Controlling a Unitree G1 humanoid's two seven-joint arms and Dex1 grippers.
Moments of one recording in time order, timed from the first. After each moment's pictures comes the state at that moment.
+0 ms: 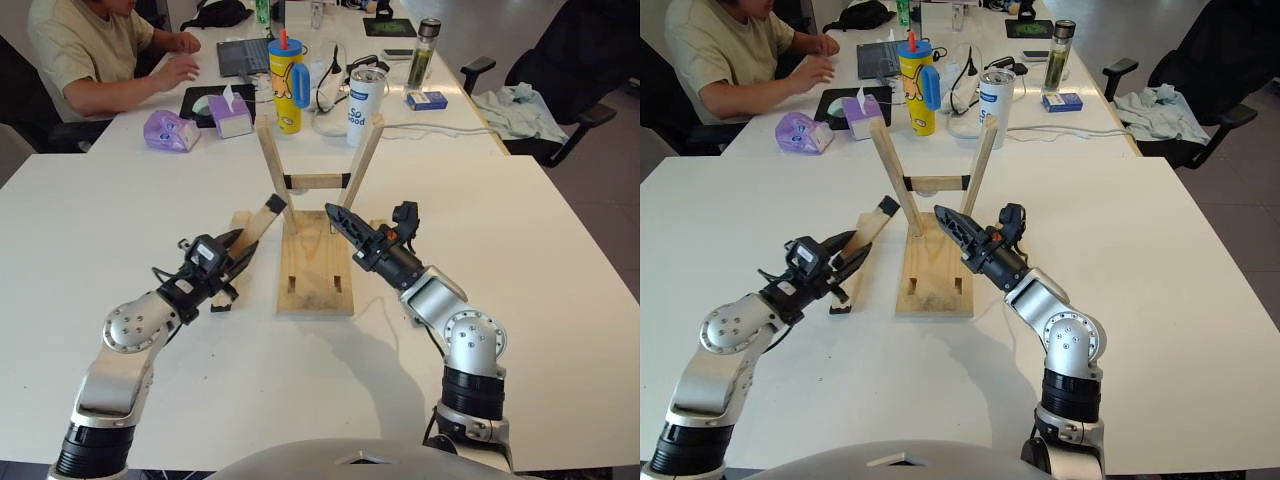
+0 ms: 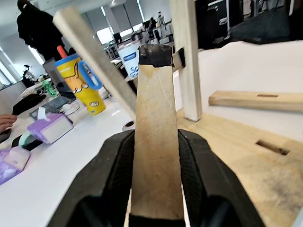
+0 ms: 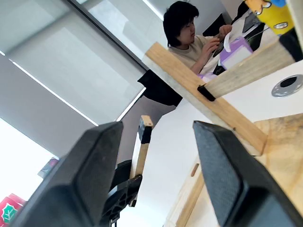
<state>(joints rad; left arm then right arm) 0.04 0.47 -0.04 -0.43 -0.15 0.20 -0.52 -0.22 0.08 -0.23 -0.28 1.04 0.91 0.28</state>
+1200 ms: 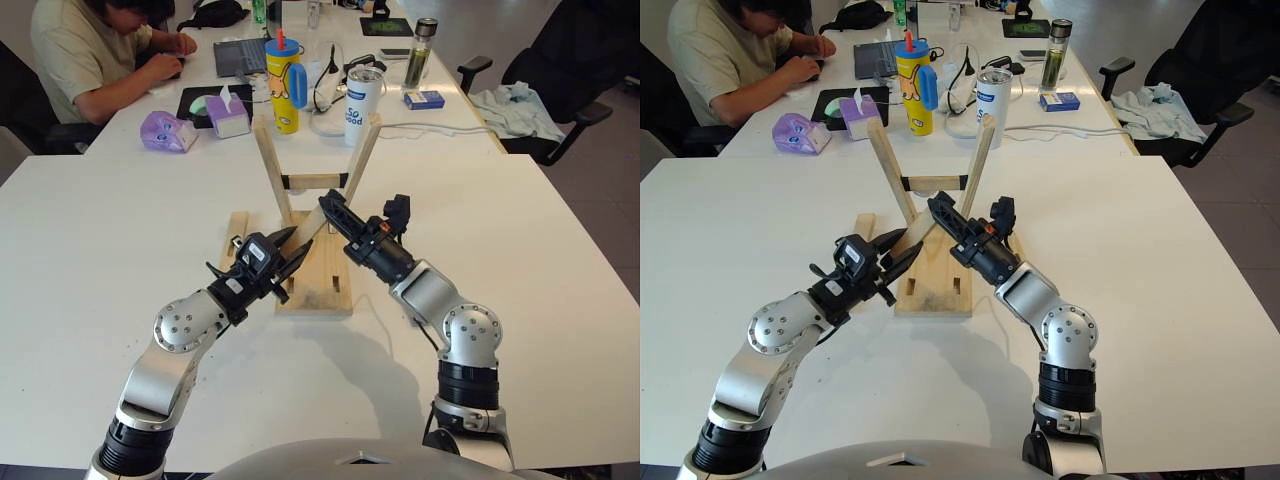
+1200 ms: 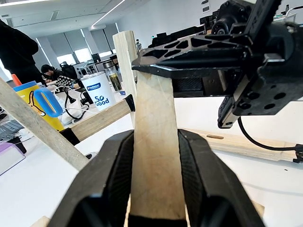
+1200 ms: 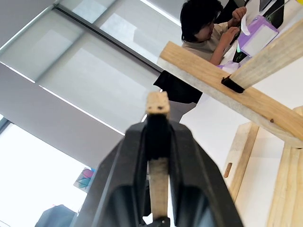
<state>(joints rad) 0.02 0.38 -0.18 -0.55 -0.14 0.32 -0.46 -0.23 0.05 -0.14 -0.23 1.24 0.85 0.13</state>
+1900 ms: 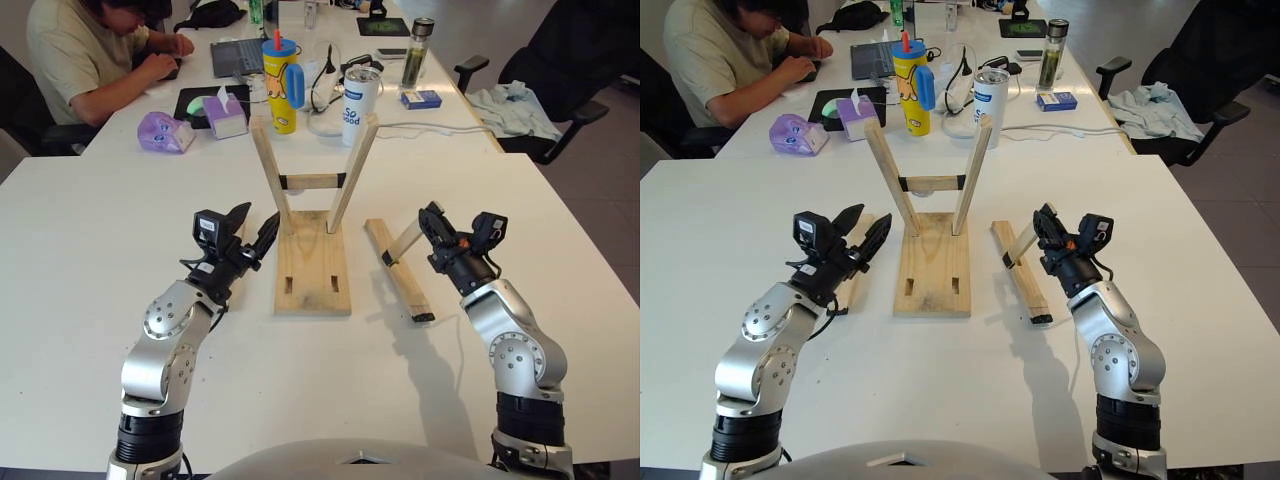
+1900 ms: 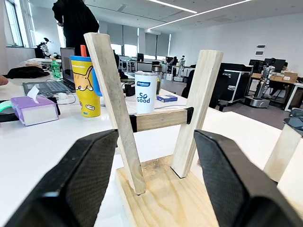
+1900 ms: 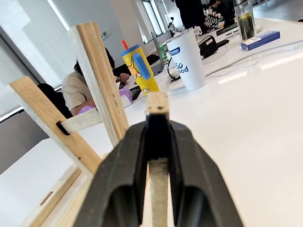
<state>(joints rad) -0.02 0.21 0.01 -0.44 -0.35 0.37 -0.32 -0.07 -0.22 -0.21 -0.26 0.69 0.46 0.22</state>
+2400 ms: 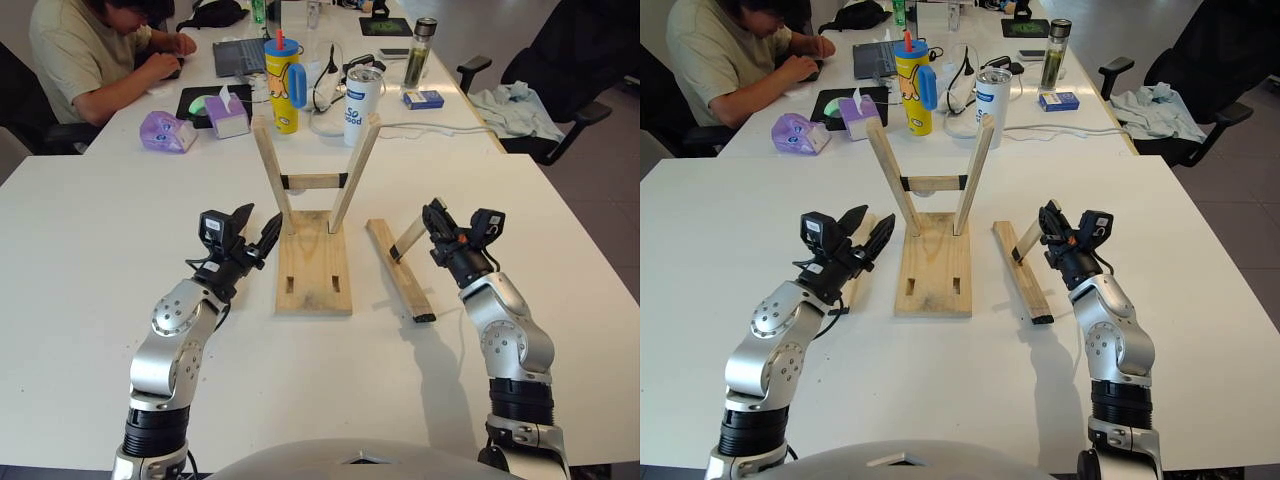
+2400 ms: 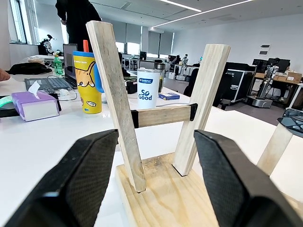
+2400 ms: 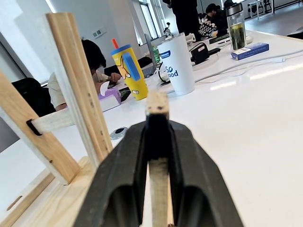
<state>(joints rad) -0.02 0.21 0.00 -0.41 -0.35 0.35 -0.32 -0.13 -0.22 -0.22 -0.11 0.58 0.36 0.29</state>
